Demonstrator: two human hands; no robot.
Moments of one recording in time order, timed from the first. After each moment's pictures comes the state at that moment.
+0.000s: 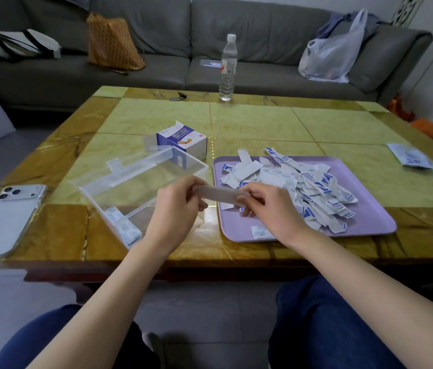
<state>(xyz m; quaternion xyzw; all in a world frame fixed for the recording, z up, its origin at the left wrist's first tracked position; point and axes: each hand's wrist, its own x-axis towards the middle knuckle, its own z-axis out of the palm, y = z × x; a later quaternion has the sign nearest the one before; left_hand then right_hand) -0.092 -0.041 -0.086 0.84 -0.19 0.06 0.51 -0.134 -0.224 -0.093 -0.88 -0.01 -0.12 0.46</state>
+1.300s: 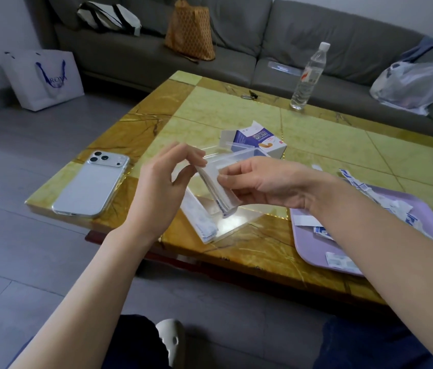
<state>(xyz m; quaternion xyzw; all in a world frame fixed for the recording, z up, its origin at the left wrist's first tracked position) -0.069 0.102 -0.071 0.80 -0.21 0.25 0.50 -0.058 -0.074 -0.009 -0.77 -0.05 0.34 0.54</state>
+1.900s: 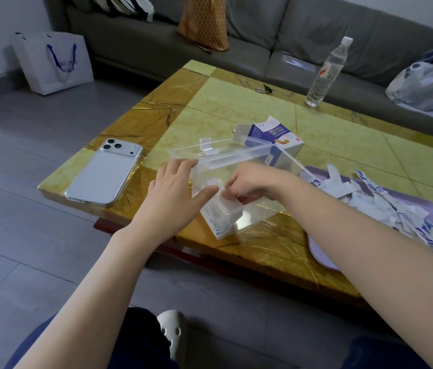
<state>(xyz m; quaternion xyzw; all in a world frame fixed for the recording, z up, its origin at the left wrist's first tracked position) -0.069 0.114 -0.095 0.93 -0.08 0.05 0.34 -0.016 -0.034 -0.058 -0.96 0.01 0.24 0.17</state>
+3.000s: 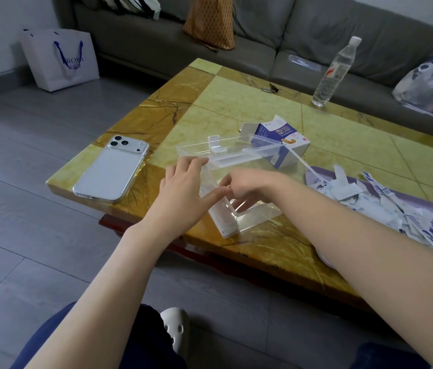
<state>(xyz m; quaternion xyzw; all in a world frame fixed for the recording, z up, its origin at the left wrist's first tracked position) -0.068 0.110 -0.097 0.93 -0.08 0.05 0.35 -0.021 -0.015 -0.060 -0.92 0.00 0.33 0.21</state>
